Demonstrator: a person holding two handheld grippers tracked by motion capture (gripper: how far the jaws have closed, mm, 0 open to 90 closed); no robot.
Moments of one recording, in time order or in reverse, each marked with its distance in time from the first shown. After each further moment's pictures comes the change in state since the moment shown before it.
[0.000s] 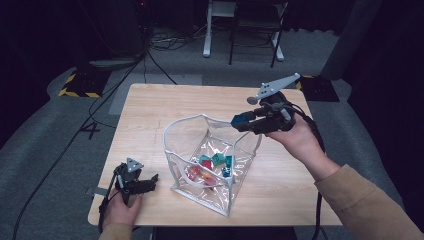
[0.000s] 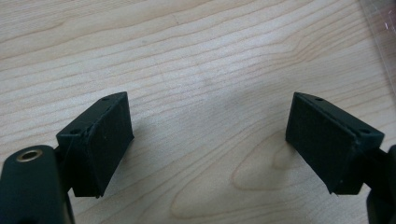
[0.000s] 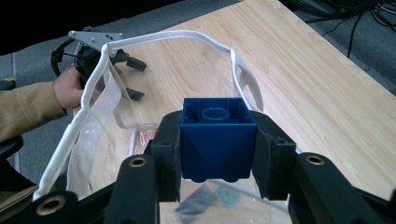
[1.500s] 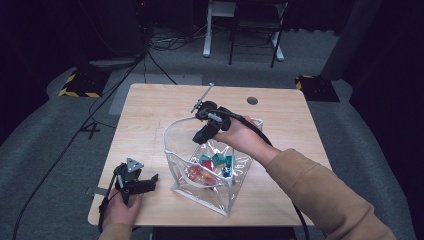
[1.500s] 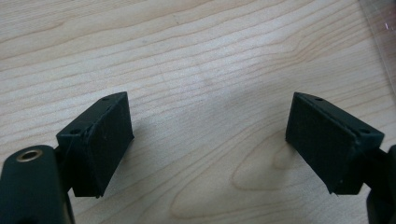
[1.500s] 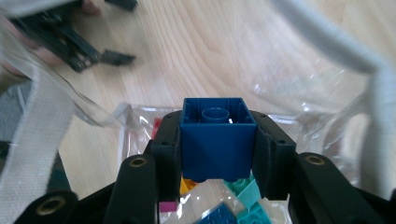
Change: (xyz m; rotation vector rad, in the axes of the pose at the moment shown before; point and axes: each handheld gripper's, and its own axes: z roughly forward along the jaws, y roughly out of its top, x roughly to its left) left arm 0.000 0.000 0.000 0.000 0.000 0.000; right arm 0.008 0.037 0.156 0.416 0.064 -0.011
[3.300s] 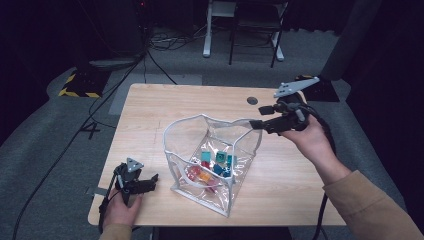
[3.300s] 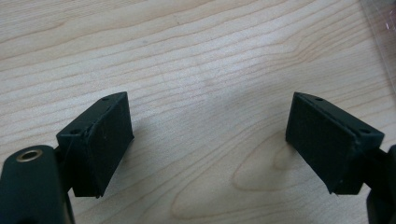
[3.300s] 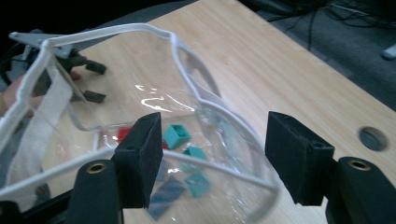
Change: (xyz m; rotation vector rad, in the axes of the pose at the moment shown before) left arm 0.000 0.000 0.000 -0.004 0.004 -0.002; right arm -0.028 -0.146 -0.135 -0.473 -0.184 0.132
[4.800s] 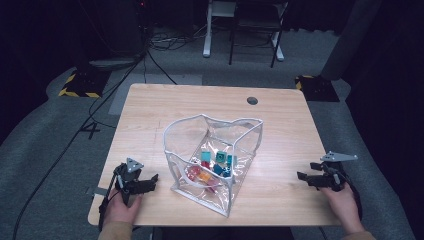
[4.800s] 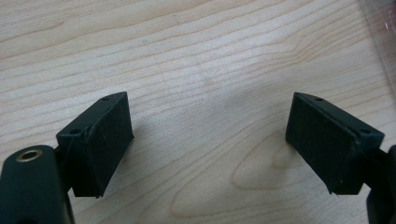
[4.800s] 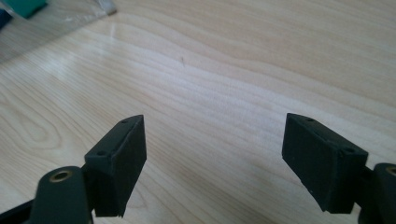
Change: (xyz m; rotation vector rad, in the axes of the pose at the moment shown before) left arm 0.000 0.000 -0.001 0.008 -0.008 0.000; right arm -0.058 -0.280 0.009 0.072 -0.249 0.320
